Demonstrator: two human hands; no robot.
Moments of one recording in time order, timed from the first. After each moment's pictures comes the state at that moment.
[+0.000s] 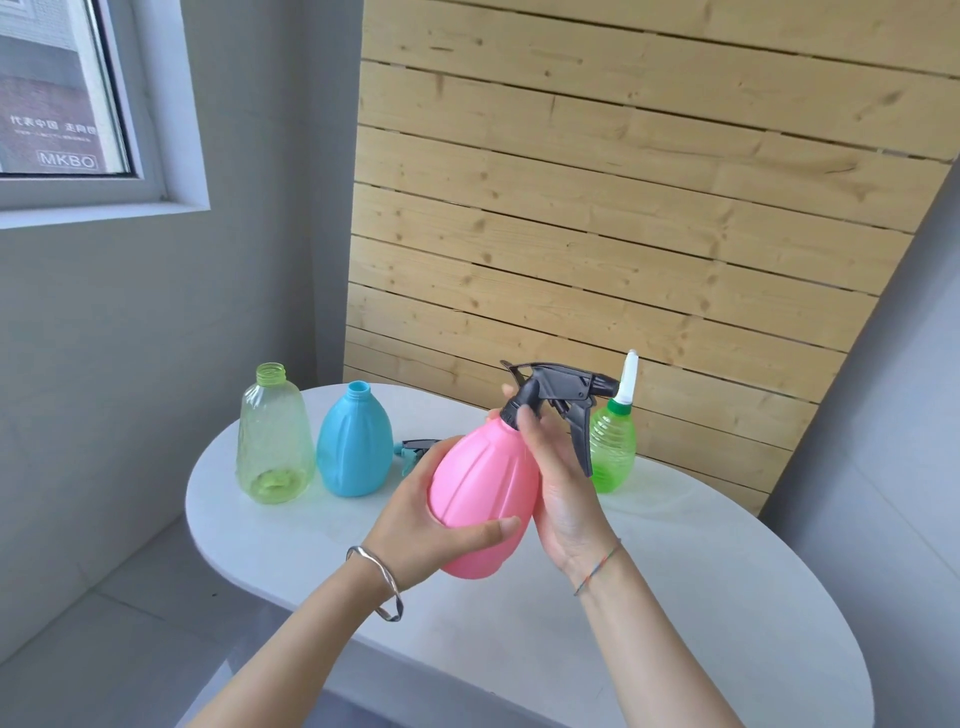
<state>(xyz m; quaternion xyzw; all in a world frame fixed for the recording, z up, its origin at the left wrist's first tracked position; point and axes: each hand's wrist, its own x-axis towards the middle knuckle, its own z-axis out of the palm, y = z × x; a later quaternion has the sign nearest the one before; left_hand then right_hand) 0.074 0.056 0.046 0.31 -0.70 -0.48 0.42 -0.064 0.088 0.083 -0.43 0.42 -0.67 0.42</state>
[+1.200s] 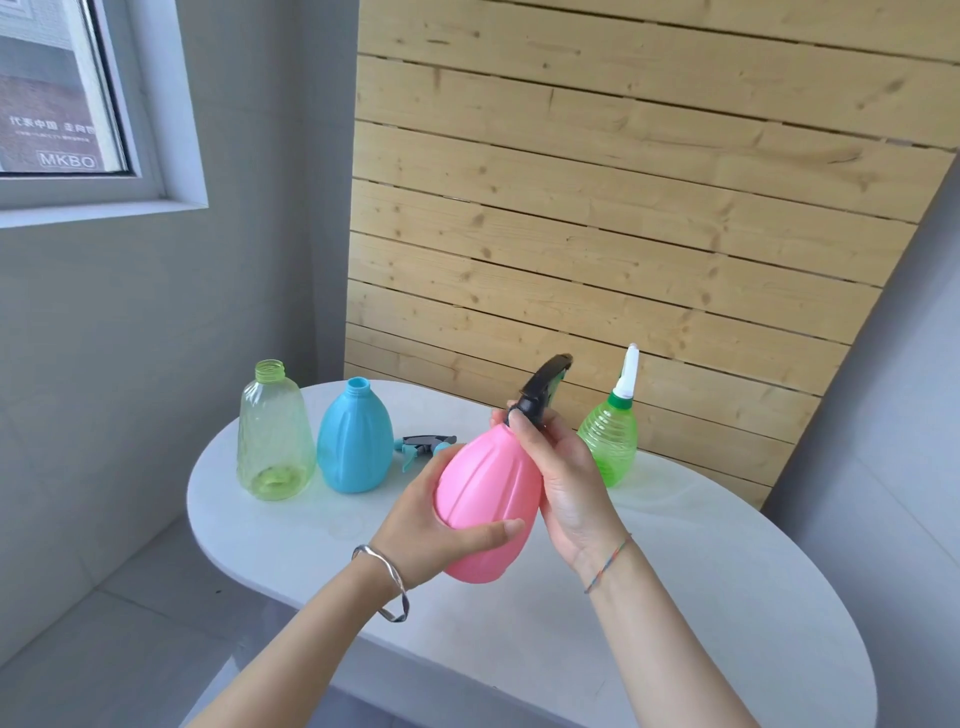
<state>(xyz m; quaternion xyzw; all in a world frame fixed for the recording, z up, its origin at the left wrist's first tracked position) 0.068 0.055 0.039 0.33 -0.70 -0.50 0.39 -0.072 0.089 0.082 -0.40 0.43 -0.67 0.45</state>
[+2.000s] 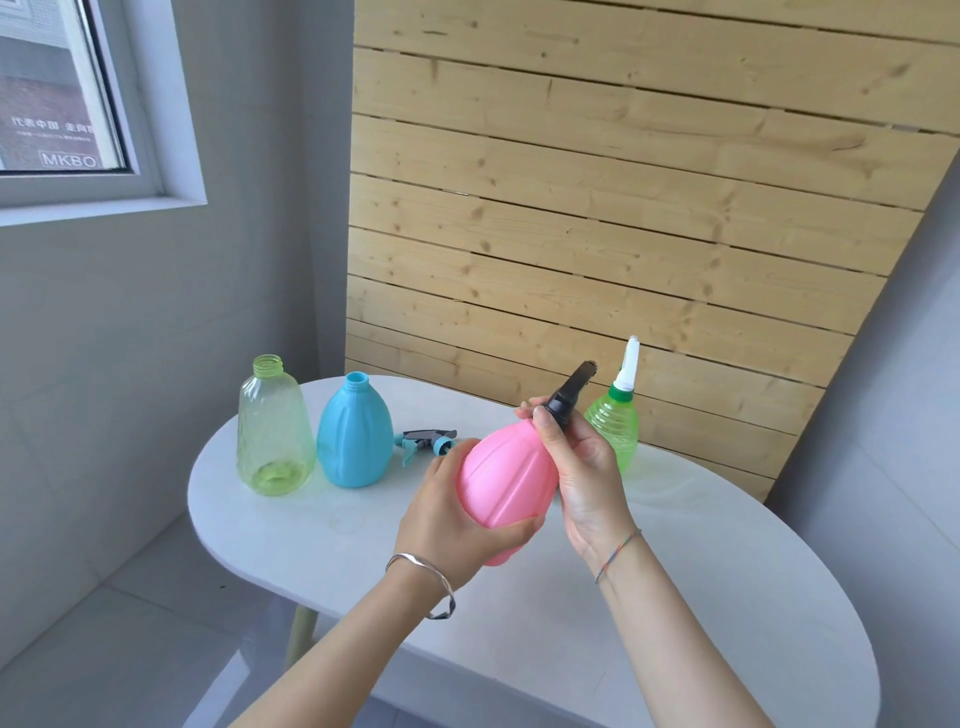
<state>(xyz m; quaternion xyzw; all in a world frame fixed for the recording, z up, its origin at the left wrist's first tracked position) 0.041 0.067 0.030 0.42 -0.72 -0.36 0.42 -0.090 0.084 0.067 -0.40 0.45 -0.71 0.36</state>
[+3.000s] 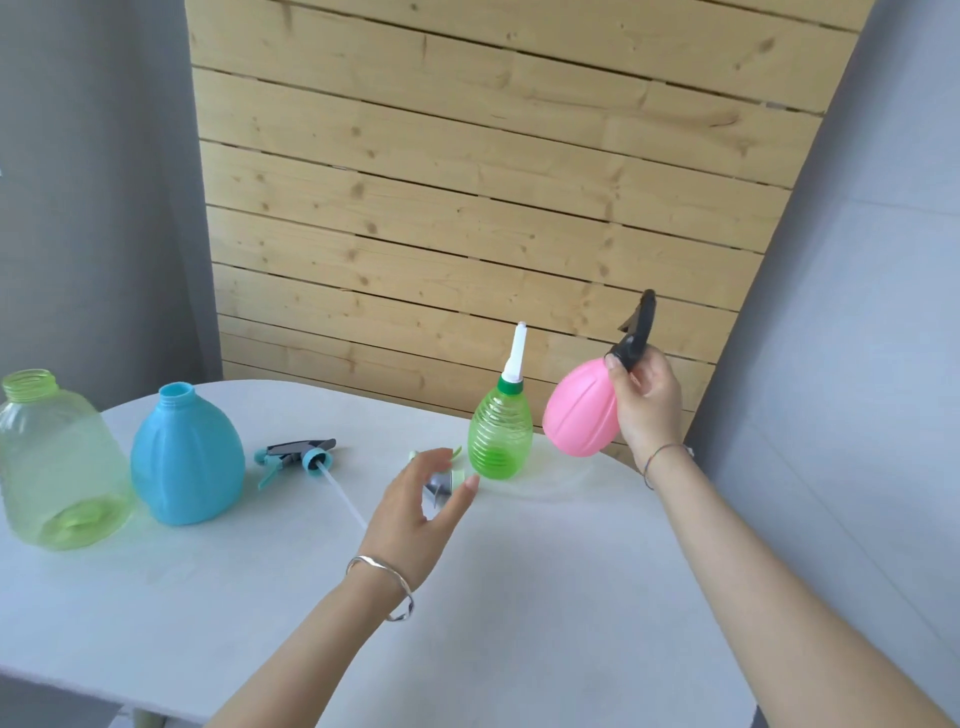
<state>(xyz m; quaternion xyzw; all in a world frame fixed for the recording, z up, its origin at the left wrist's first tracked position) -0.063 0.044 0.001 0.38 -0.73 -0.41 0.39 -0.310 0.069 0.084 -0.40 0.64 -0.66 0.05</state>
